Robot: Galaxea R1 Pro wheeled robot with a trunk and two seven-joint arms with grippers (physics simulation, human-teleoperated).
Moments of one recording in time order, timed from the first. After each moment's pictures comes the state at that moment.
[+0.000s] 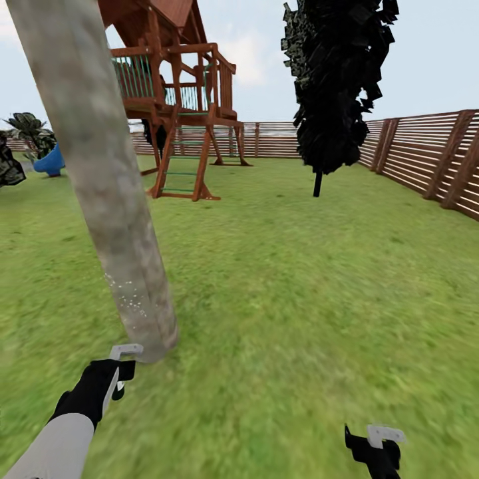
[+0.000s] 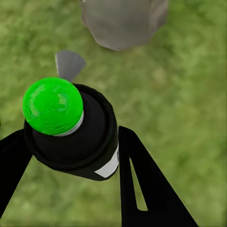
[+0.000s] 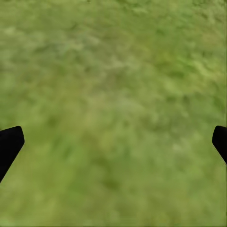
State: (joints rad) left arm -0.66 0.06 0.42 -0.65 -0.38 0.51 -0.04; right arm -0.50 -0.13 0.28 -0.03 -0.36 -0.51 -0.14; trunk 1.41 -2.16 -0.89
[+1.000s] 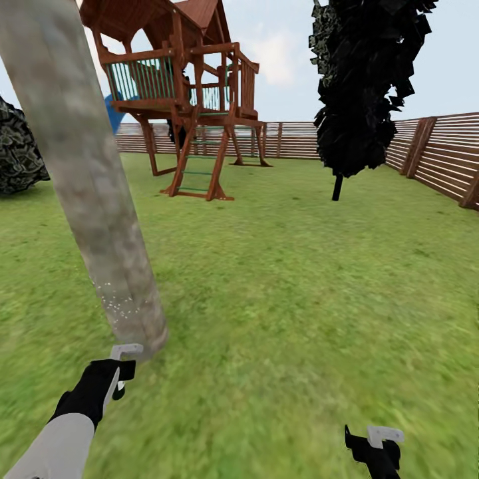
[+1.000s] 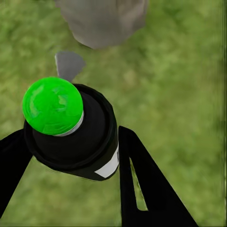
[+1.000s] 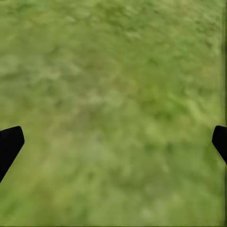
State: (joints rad) left arm -0.66 0.06 0.42 -0.65 -0.38 0.51 -0.04; right arm -0.50 -0.13 0.28 -0.03 -0.36 -0.51 -0.14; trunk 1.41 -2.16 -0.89
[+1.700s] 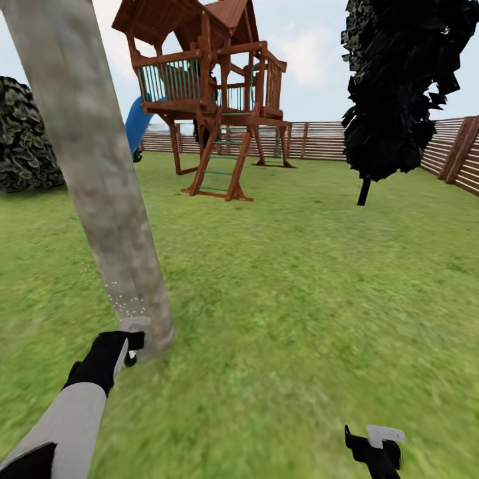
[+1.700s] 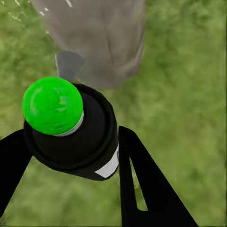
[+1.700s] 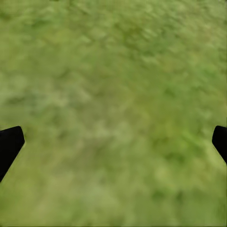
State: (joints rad) left arm -0.78 0.03 0.41 -0.66 -0.38 0.53 -0.05; right arm -0.50 -0.13 0.28 -0.03 -0.36 -0.51 -0.14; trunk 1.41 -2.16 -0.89
